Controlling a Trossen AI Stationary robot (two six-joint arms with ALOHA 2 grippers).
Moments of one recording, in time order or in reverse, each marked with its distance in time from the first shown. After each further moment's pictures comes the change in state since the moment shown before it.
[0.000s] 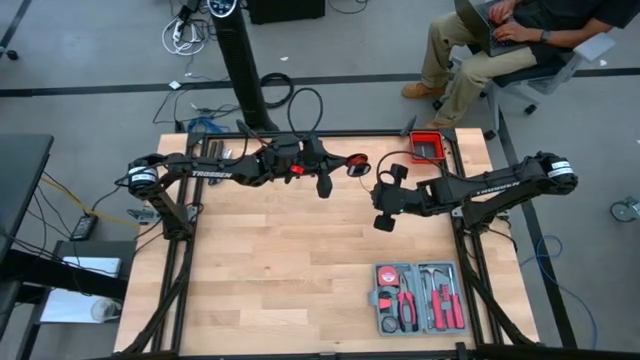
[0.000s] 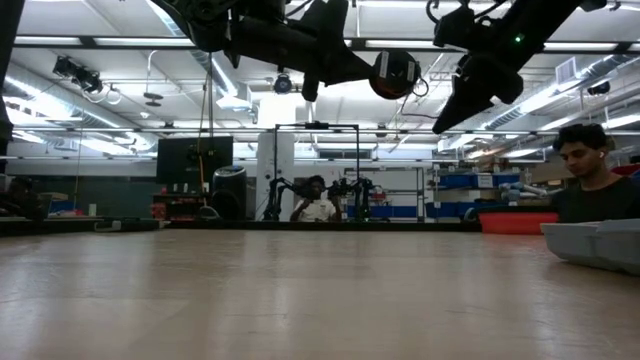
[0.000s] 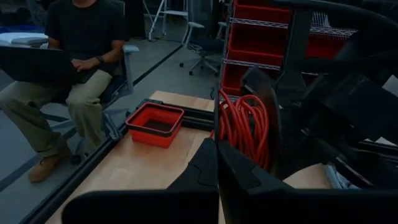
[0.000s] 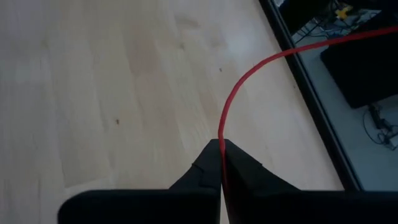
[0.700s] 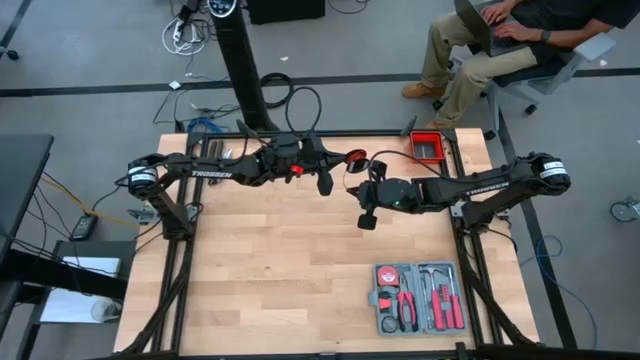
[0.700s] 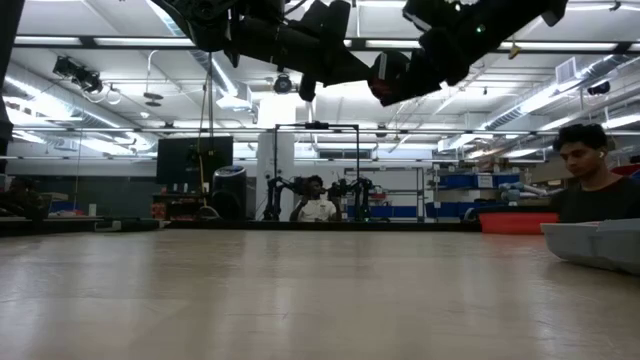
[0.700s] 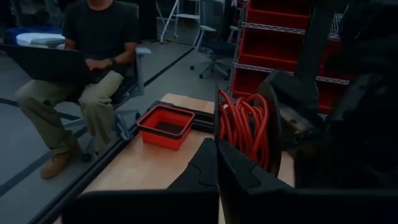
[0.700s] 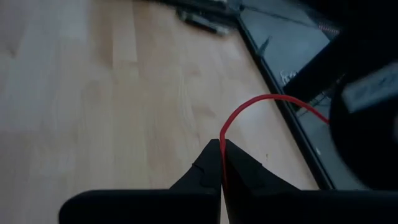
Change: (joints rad) left arm 0.000 0.000 0.000 0.008 -0.050 -0.020; right arm -0.036 0.083 0.001 0.409 -0.098 -0.219
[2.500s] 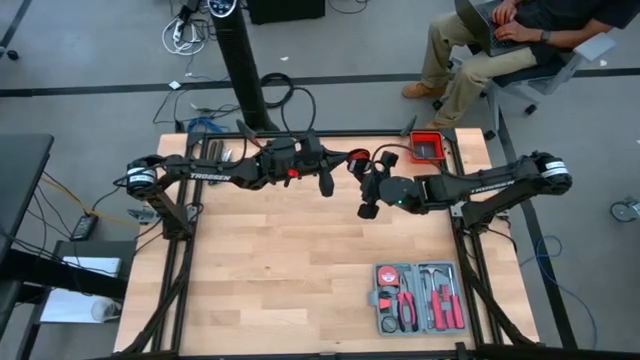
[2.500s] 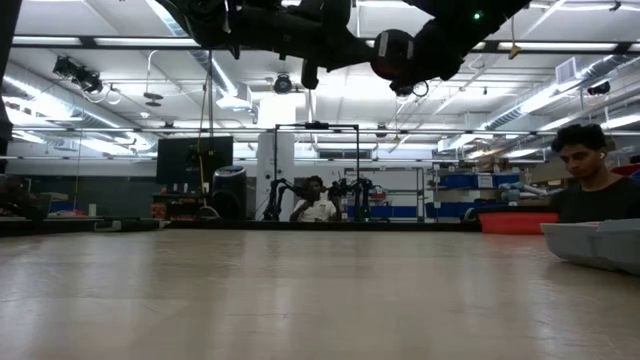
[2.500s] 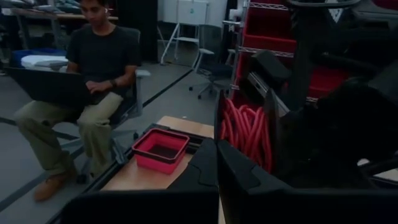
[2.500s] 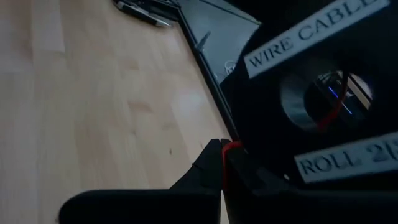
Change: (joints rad) left arm -0.041 -0.008 0.000 0.086 -0.041 -0.005; right arm 0.020 -0.030 0.083 -0.107 0.259 -0.057
